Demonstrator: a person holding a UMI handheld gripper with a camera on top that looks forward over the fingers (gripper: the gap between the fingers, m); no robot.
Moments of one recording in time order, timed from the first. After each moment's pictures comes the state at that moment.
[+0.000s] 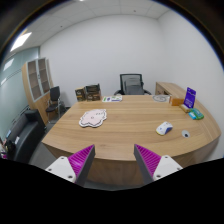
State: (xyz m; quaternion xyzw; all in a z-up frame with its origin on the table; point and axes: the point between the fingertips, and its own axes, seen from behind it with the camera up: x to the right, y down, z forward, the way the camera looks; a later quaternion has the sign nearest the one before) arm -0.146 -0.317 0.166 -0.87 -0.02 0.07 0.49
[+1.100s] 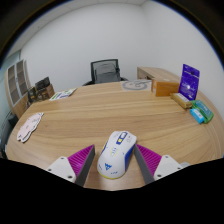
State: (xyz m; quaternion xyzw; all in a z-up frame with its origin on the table) arm 0.112 -0.028 -0.007 -0.89 0.04 0.04 0.45
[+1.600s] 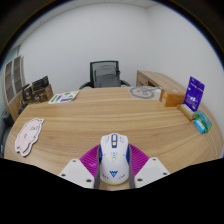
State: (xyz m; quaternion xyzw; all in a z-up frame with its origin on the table) arm 0.050 0.018 0.018 -0.89 0.04 -0.01 0.45
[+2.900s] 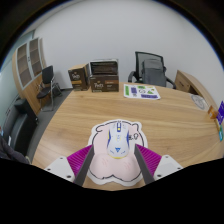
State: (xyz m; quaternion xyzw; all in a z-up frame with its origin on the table) arm -0.354 0.049 0.043 -0.92 -0.05 0.04 0.38
